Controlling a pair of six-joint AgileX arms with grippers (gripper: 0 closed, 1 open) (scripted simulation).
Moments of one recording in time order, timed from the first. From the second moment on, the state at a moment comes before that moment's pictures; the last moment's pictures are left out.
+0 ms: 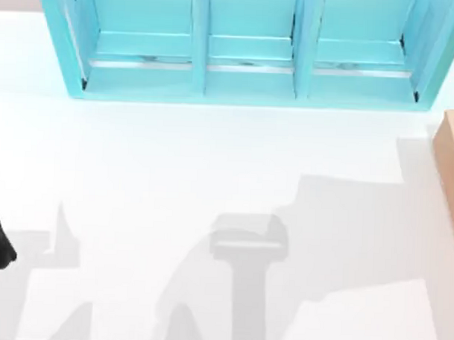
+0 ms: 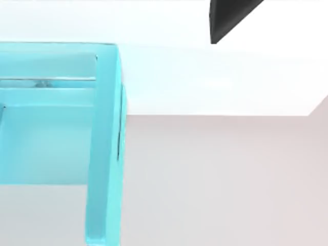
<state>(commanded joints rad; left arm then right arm) 0.00 0.00 0.00 0.00 0.00 0.00 -0.27 1.81 1.63 -1.40 0.00 -0.26</state>
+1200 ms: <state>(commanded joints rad) 0.00 0.00 0.00 0.00 0.00 0.00 -0.31 1.80 1.37 -1.14 0.00 -0.29</state>
